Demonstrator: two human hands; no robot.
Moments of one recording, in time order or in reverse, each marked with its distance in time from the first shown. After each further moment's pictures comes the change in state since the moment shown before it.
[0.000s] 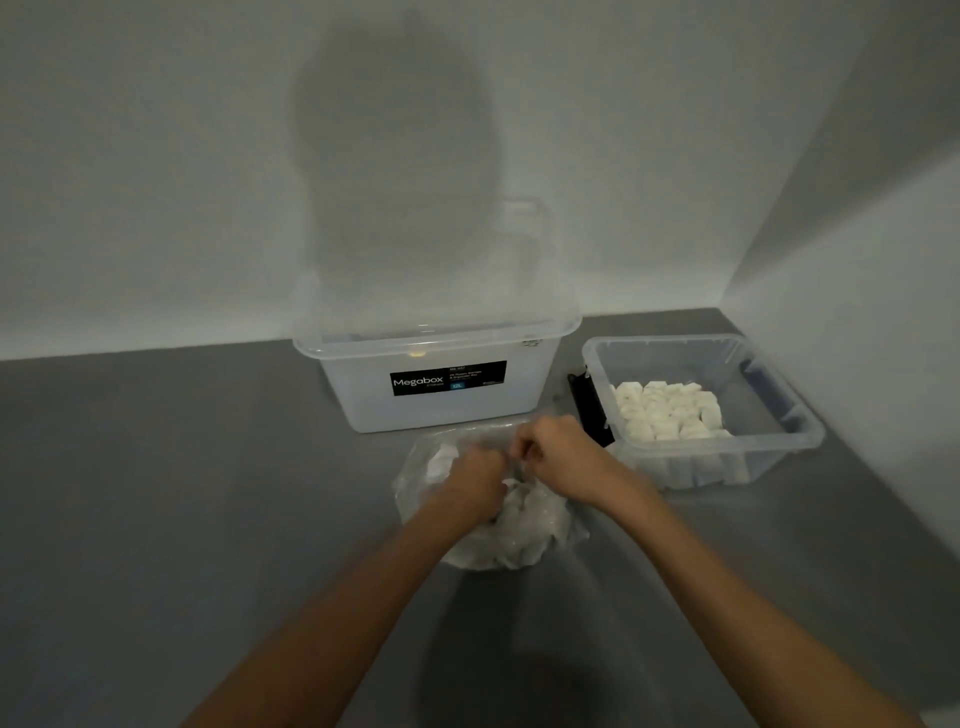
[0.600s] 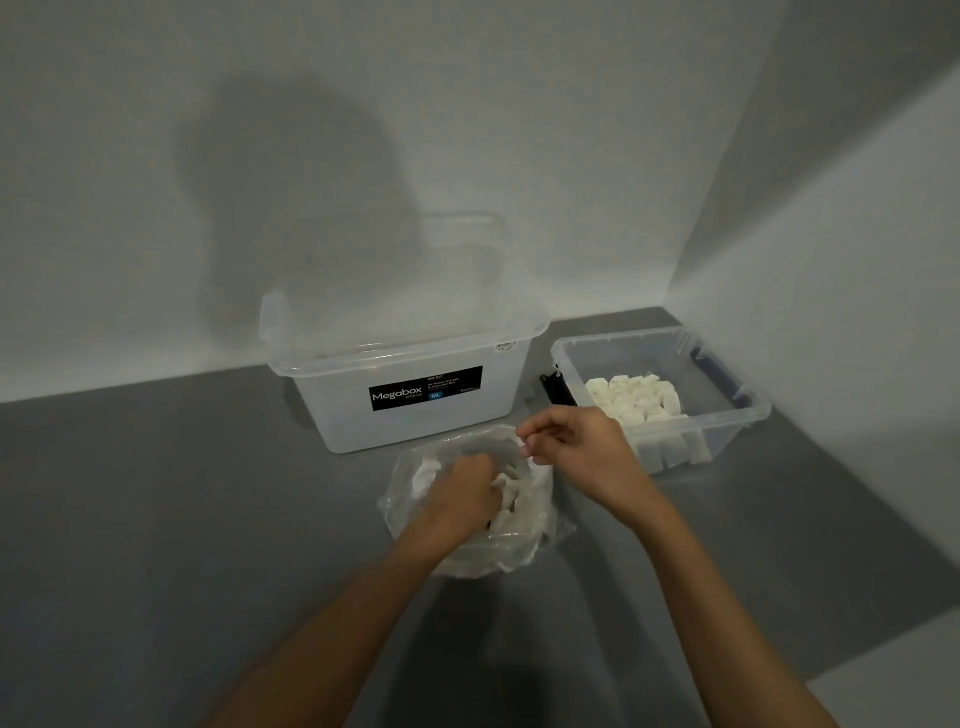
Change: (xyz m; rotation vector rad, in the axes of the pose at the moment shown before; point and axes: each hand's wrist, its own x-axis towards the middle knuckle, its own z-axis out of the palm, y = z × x) left_hand -0.029 0.002 -0.011 -0.210 0.186 0.152; right_hand -0.047 -0.009 -0.004 0.575 0.406 0.107
